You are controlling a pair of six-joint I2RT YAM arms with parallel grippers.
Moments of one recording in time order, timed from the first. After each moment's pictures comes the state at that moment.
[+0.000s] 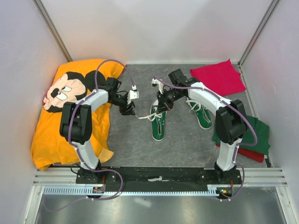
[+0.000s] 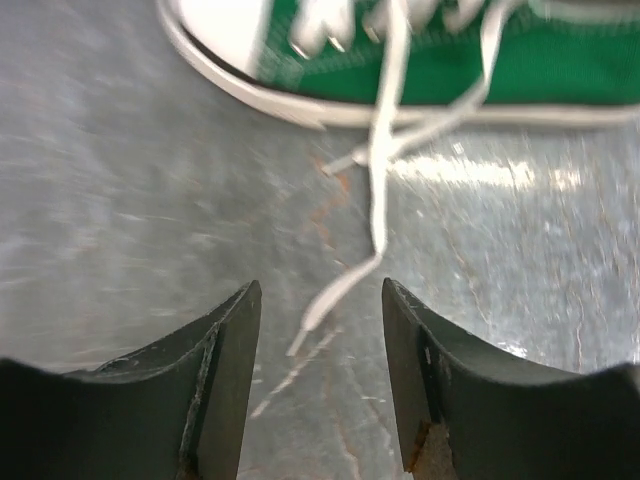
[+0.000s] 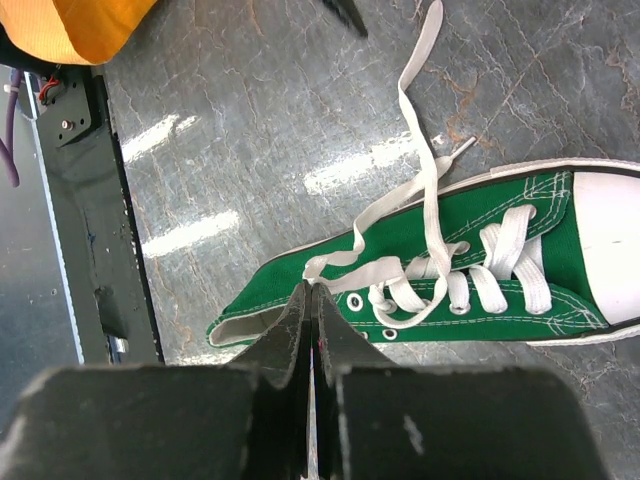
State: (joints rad) left arm -0.20 1.81 1.24 -0.60 0.86 1.14; right arm 0.50 1.90 1.54 -0.74 -0.83 -0.38
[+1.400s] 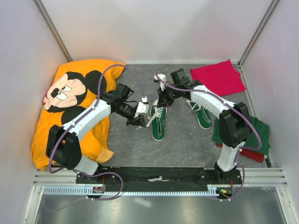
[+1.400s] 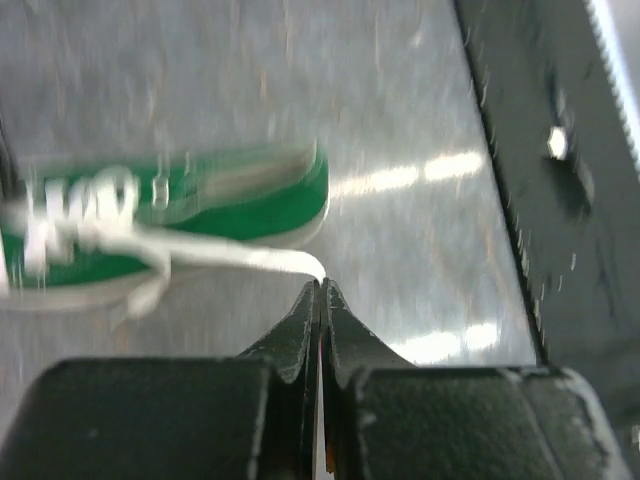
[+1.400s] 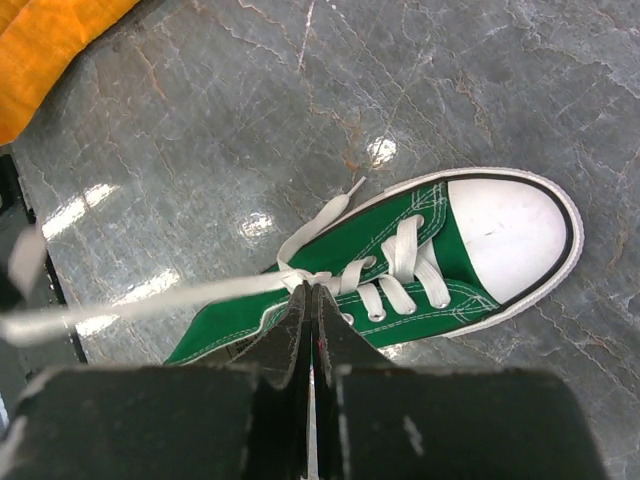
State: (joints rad) left arm -0.43 1.49 1.16 -0.94 0.93 1.16; right arm 0.50 1.83 1.45 -0.50 -0.64 -0.22
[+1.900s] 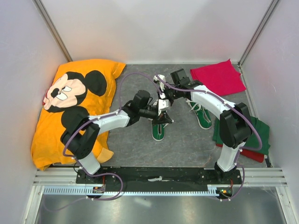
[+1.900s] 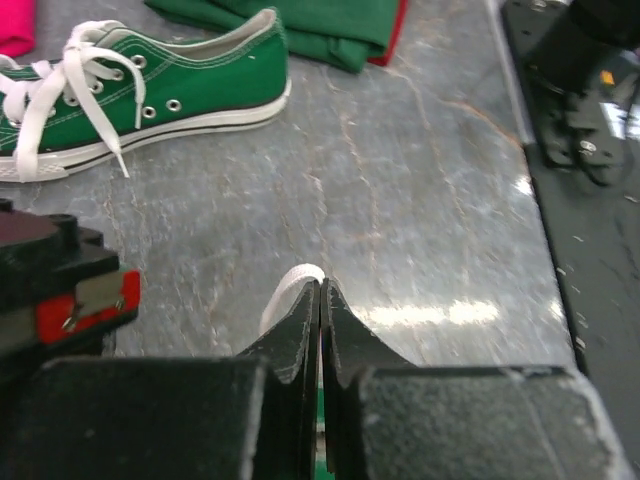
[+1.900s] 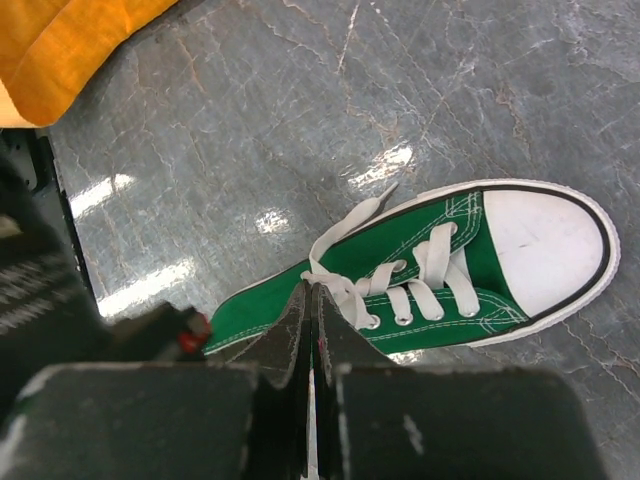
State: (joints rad) left arm -0.70 1.67 0.98 0.19 0.88 0.33; right arm 0.50 1.82 1.45 -0.52 -0.72 -0.25
